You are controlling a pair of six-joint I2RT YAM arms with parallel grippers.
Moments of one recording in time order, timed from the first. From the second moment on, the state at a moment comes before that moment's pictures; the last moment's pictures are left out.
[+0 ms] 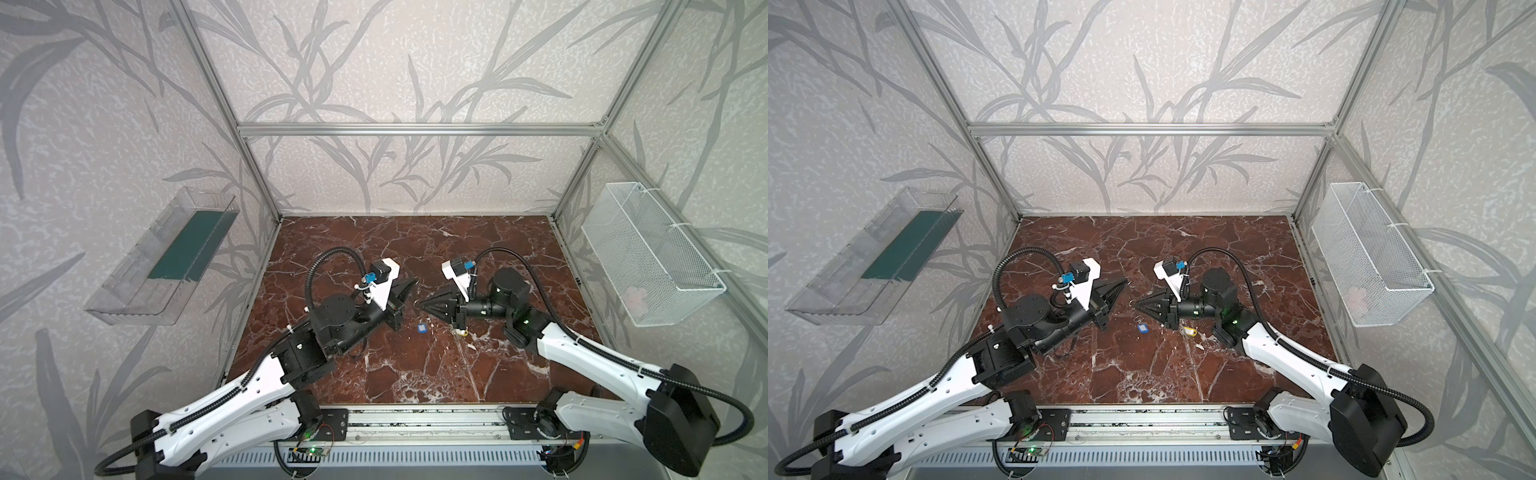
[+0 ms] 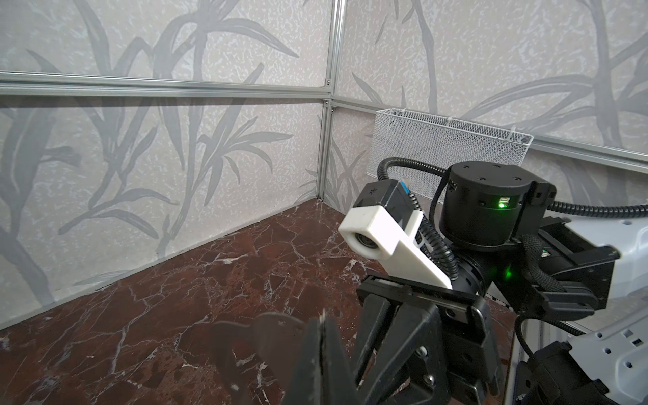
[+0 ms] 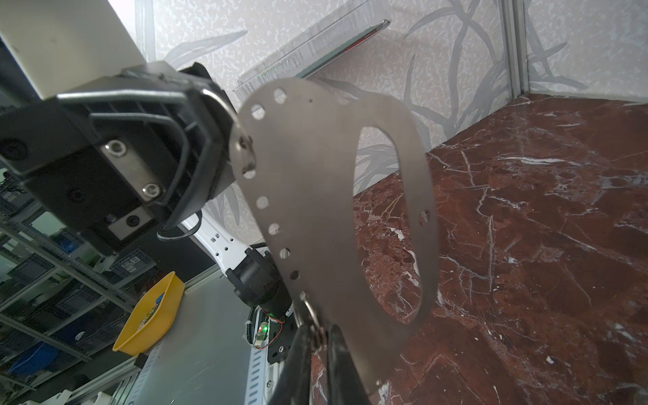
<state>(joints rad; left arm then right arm) -0.96 0.83 0.82 0.01 -0.14 -0.12 0.67 1.17 0.70 0.37 -0.83 0.44</state>
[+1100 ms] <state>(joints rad) -0.96 0.83 0.81 0.01 -0.15 -0.12 0.69 1.20 0.70 0.44 -0.90 0.48</state>
